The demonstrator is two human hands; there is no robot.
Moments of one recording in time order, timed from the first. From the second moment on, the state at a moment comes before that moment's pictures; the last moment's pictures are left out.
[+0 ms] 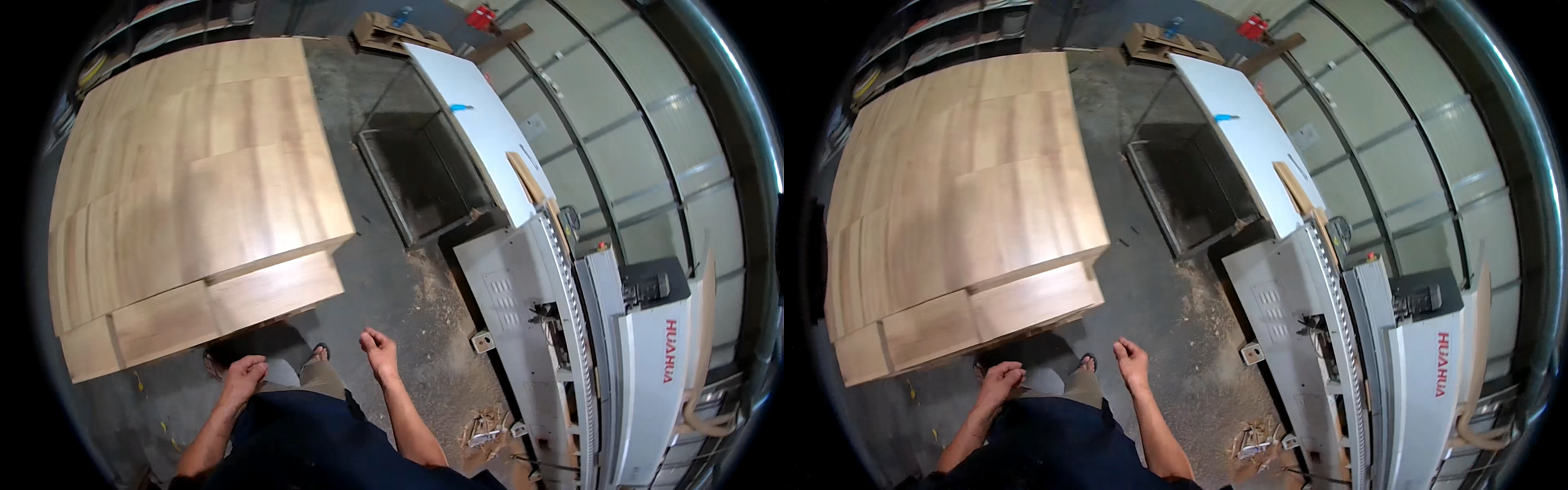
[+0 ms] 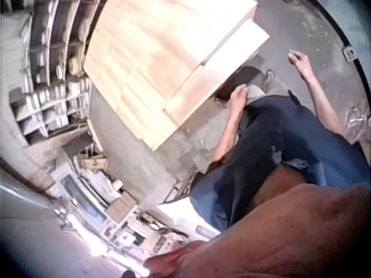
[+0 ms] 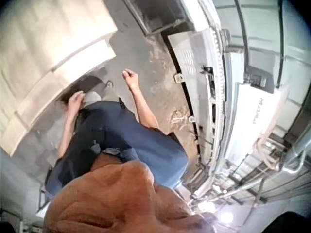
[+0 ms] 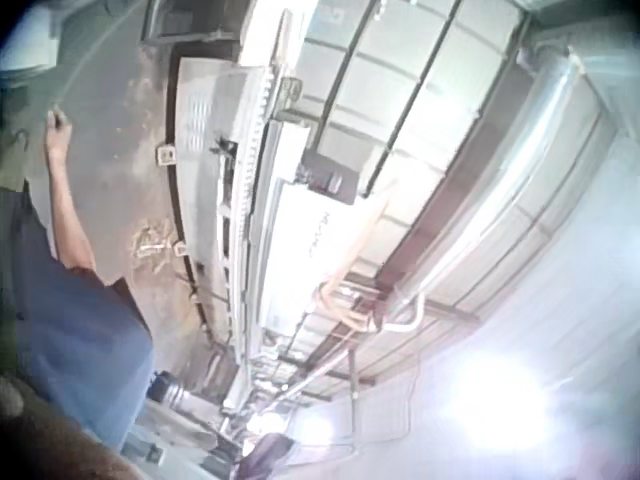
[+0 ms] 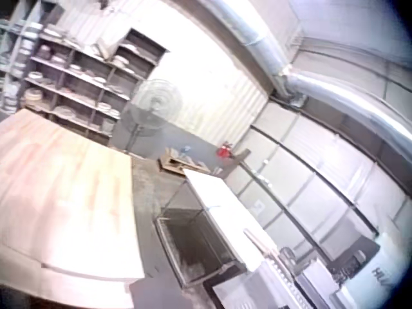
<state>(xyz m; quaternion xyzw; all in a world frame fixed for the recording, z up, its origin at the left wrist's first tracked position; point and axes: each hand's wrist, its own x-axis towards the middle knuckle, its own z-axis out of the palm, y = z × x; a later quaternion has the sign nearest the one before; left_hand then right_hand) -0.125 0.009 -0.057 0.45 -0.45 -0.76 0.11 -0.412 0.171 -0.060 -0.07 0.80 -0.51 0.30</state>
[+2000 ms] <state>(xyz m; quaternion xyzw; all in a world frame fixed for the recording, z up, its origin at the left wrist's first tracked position) -0.909 -0.037 0.023 0.48 -0.59 -0.58 0.30 -1.147 0.201 0.006 -0.05 0.37 -0.72 0.58</state>
